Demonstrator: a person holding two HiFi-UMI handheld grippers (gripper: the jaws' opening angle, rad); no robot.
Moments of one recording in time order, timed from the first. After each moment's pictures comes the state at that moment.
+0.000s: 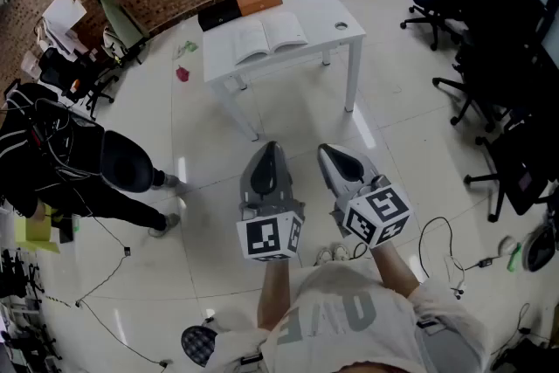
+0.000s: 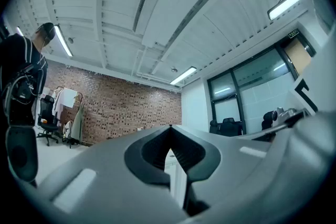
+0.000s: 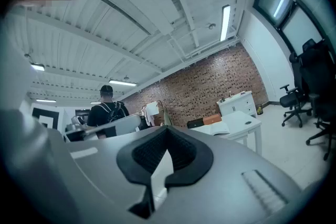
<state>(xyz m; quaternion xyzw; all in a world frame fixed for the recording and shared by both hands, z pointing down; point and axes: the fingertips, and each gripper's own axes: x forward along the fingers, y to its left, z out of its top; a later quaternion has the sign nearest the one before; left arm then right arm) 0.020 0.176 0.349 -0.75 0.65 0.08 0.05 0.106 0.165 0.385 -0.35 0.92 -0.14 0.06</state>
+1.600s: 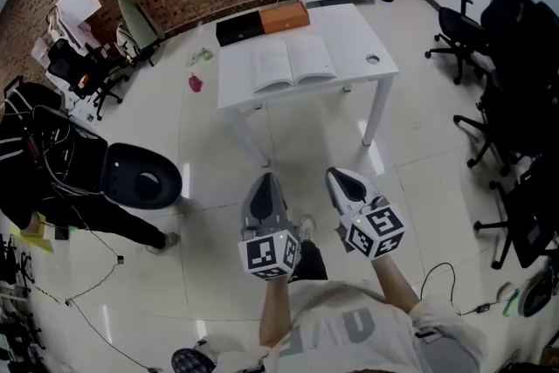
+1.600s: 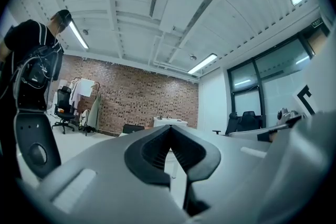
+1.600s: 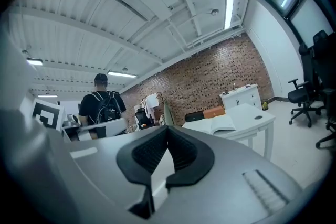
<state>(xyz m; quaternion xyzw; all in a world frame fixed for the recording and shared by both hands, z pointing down) -0.076 0.055 0.432 -0.69 0.72 0.06 -0.01 0.046 0.020 0.459 -0.33 0.93 -0.15 0.02</state>
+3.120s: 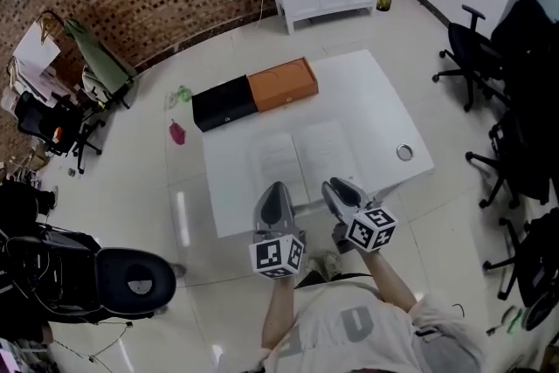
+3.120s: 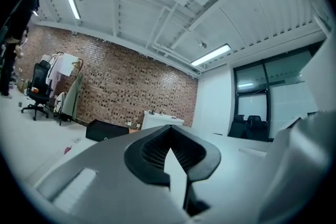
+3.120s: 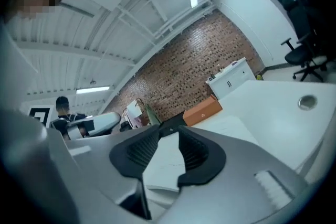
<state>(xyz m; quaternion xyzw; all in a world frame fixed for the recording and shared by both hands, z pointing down) -0.206 -0.411 0.466 -0.74 0.67 0.08 -0.07 -0.089 -0.440 0.540 -0.36 0.88 -0.29 0.07</state>
